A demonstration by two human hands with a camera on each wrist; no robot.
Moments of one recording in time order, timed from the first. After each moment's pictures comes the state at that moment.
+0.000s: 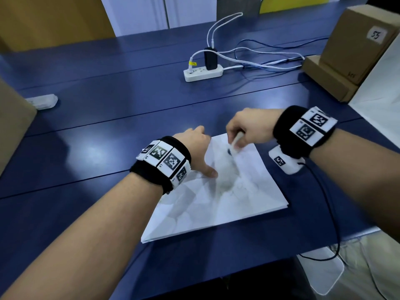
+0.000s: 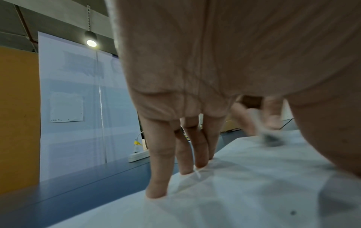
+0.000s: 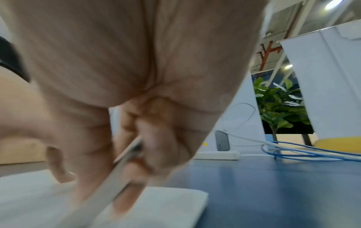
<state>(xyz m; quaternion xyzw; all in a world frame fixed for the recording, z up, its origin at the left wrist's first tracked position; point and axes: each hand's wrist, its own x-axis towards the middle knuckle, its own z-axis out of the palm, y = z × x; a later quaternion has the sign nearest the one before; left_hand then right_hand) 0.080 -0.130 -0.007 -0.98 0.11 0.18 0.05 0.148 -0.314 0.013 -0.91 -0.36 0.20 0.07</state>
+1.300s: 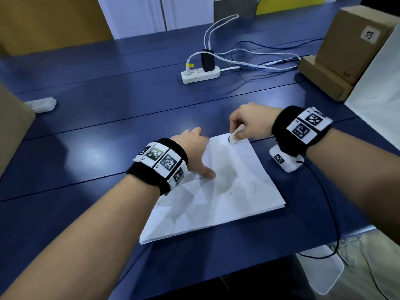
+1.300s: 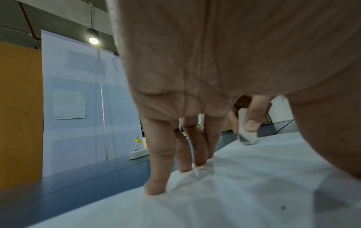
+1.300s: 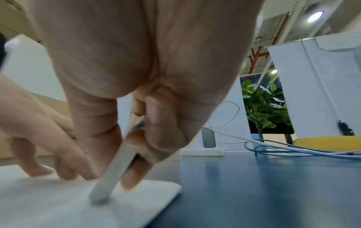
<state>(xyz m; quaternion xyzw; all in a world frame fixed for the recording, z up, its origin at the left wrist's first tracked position) 0.076 -0.131 -0.003 -0.97 0.11 0.19 0.05 0.159 -0.325 0.008 -0.93 -0.31 0.15 0.13</state>
